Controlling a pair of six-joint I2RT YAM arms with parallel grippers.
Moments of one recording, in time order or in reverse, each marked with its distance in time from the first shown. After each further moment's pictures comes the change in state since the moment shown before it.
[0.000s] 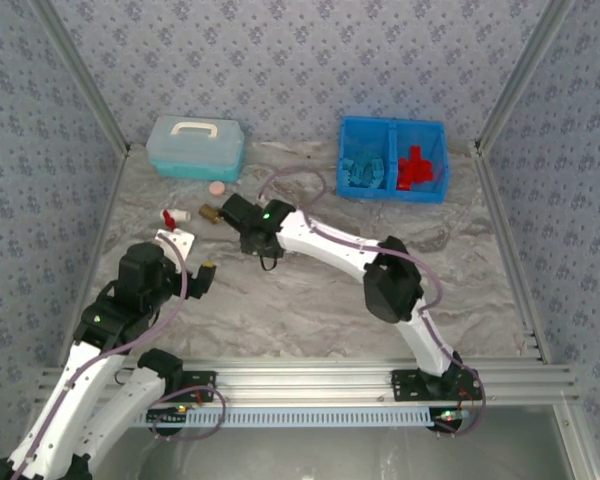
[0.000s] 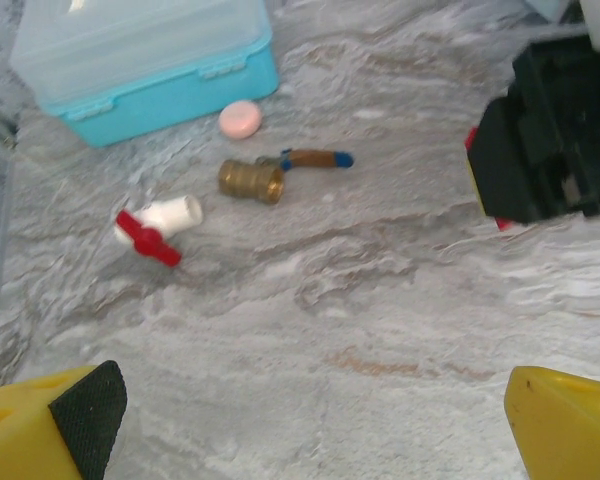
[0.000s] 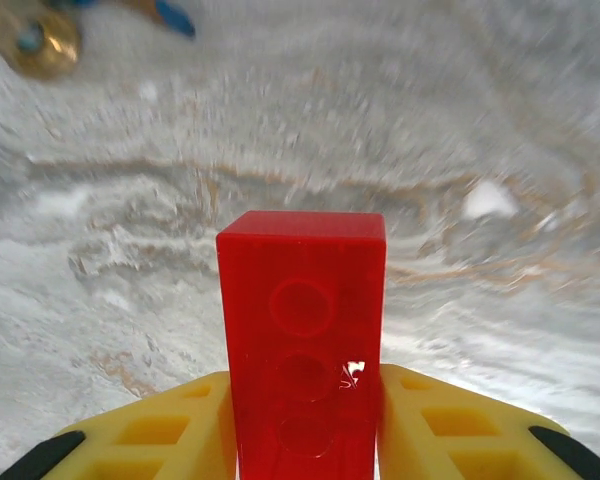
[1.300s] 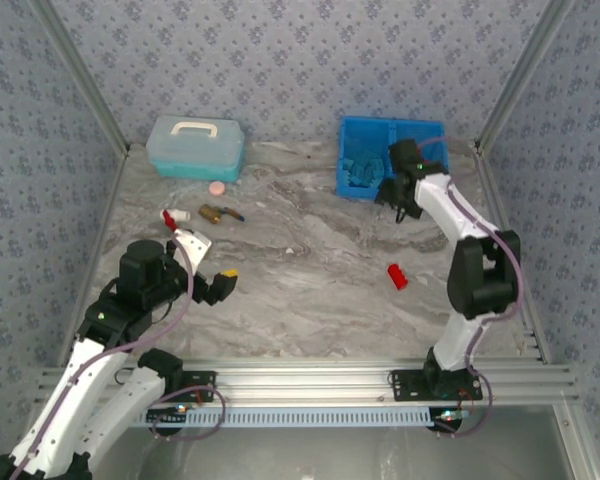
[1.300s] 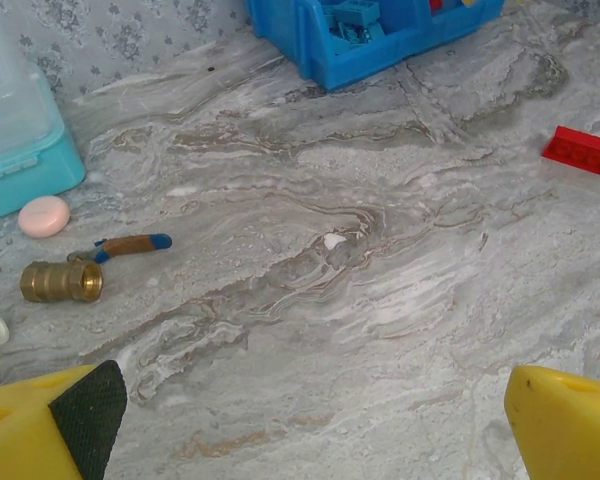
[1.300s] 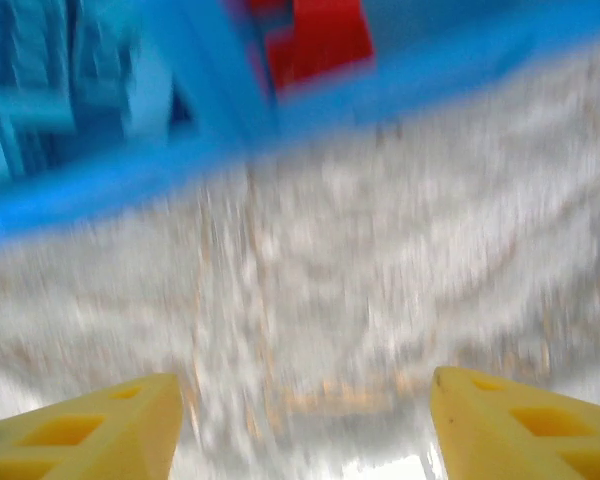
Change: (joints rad) left arm 0.001 0.030 -0.019 0.102 0.377 0.047; right arm -0.759 -0.421 -0.576 0.172 -0.105 -0.462
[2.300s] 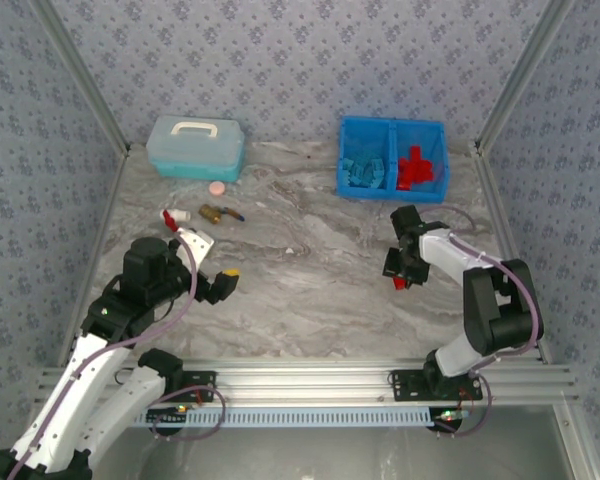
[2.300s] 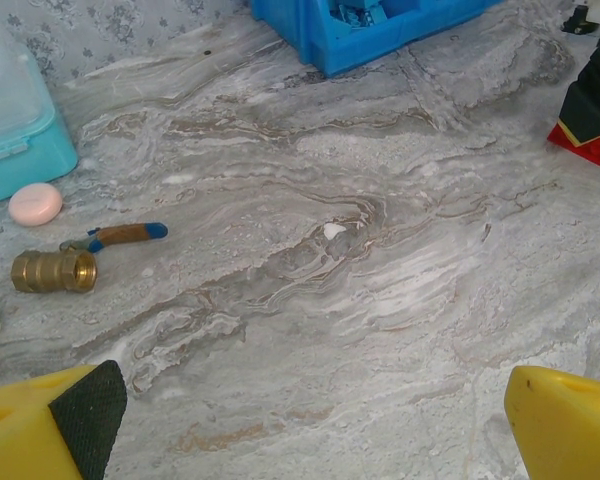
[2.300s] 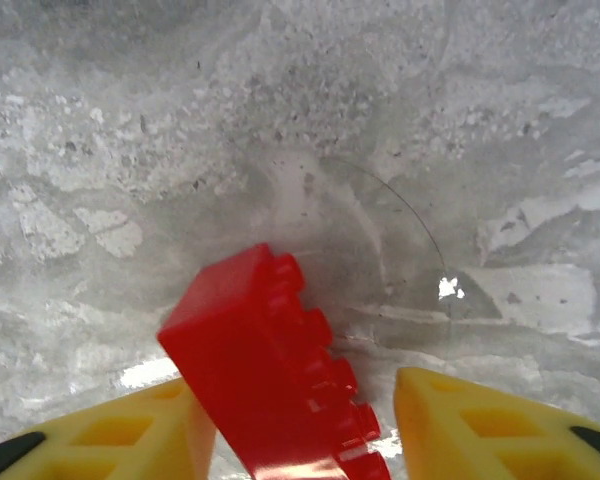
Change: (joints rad) left arm 0.000 0.023 0.000 0.000 0.000 0.000; right arm 0.006 -0.184 -0.547 0.084 -0.107 -0.062
